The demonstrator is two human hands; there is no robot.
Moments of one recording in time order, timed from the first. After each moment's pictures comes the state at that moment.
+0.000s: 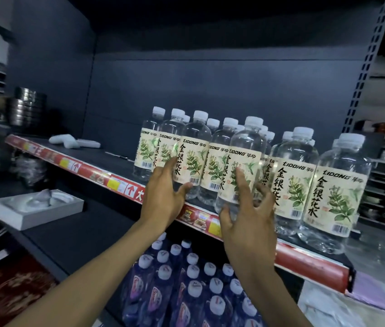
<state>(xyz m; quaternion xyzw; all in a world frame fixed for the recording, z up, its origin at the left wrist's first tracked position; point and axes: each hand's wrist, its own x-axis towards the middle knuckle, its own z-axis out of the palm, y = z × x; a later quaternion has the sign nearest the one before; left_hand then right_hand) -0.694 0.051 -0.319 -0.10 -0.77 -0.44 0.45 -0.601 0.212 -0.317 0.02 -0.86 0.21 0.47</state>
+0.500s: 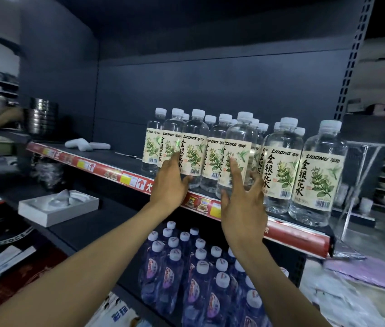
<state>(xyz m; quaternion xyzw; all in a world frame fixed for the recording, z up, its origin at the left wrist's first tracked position) -0.665 0.051 -0.305 -0.11 -0.83 -0.39 0.38 -0.591 0.204 -0.317 -0.01 -0.88 0.18 0.44</state>
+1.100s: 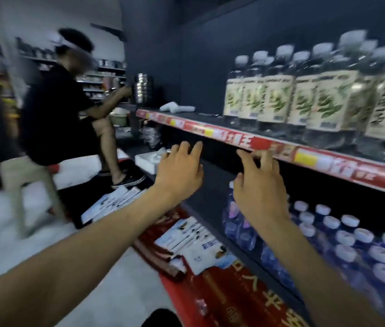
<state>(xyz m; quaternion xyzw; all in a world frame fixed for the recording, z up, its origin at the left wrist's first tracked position) -0.538 -0.061 -0.378 0.04 -0.94 0.02 0.34 -0.541 0.122 -0.382 0.21 -0.89 0.20 0.34</state>
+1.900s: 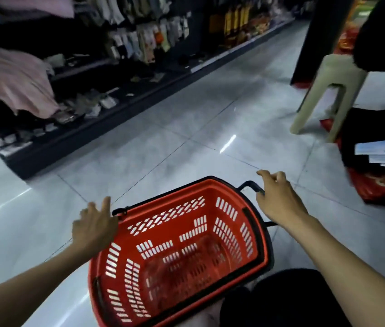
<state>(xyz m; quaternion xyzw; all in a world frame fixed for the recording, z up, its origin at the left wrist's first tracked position) 0.154 -0.198 -0.703 0.84 -0.54 -0.04 0.02 -0.260 -0.261 -0.640 0.70 -0.69 0.13 -0.13</state>
